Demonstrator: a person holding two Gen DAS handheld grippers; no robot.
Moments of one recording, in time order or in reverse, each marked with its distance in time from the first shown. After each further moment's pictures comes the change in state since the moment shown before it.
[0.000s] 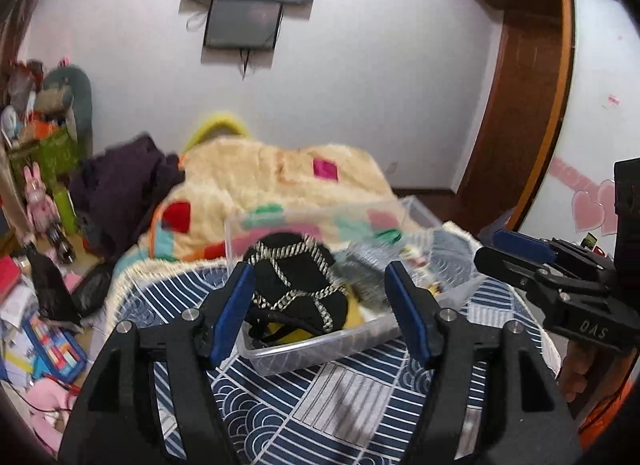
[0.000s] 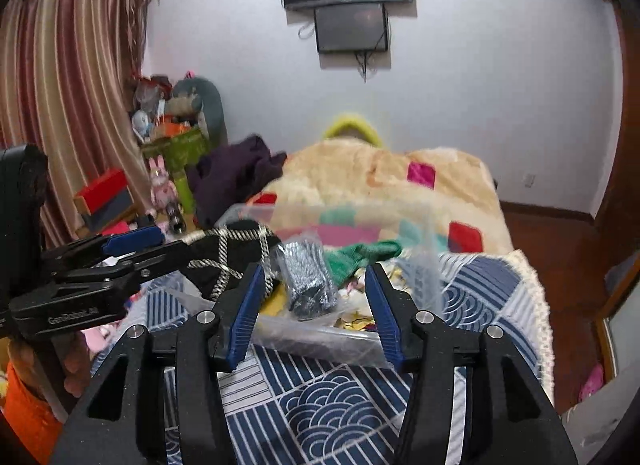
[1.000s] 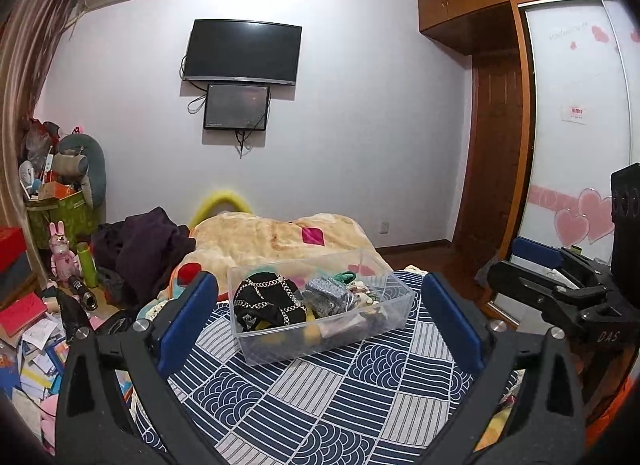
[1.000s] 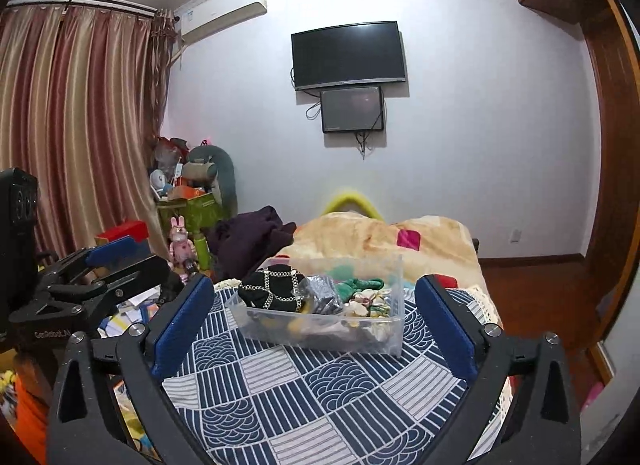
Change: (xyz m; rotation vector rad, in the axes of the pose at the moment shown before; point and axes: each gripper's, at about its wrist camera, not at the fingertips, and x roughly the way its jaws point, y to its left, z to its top) left arm -0.124 -0.055 -0.031 0.073 -0.256 0.014; right arm -0.102 0.026 -0.032 -0.025 -0.249 -0.012
